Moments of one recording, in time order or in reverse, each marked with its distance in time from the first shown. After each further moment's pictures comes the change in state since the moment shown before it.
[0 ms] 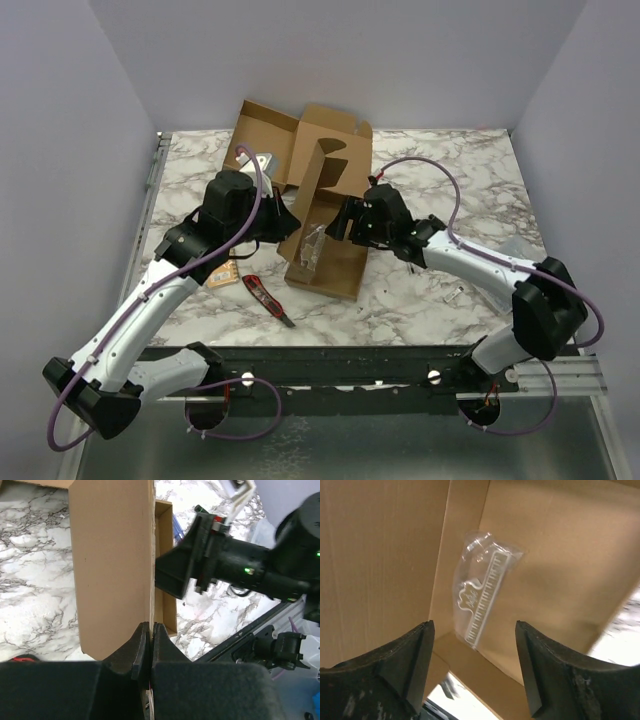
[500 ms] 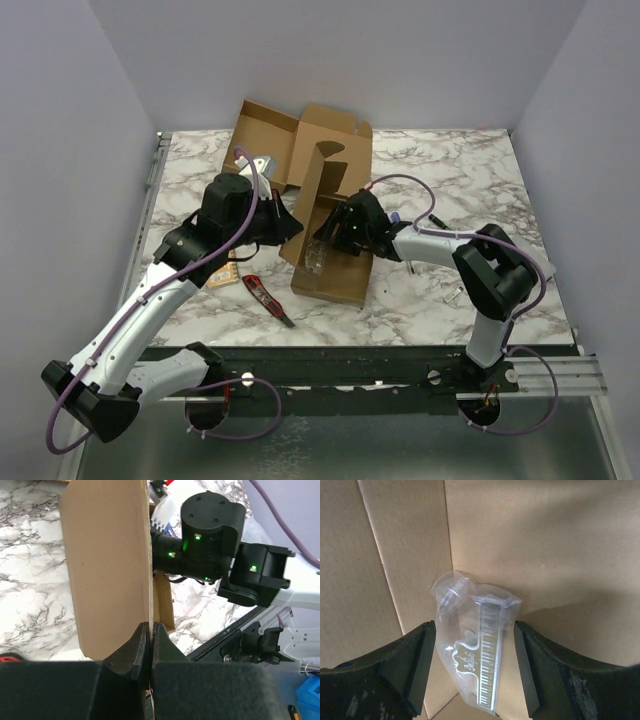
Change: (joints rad) left arm 0.000 -0.023 -0.024 0.011 0.034 -0.058; right arm -0.023 0.324 0.011 0.245 -0.066 0.266
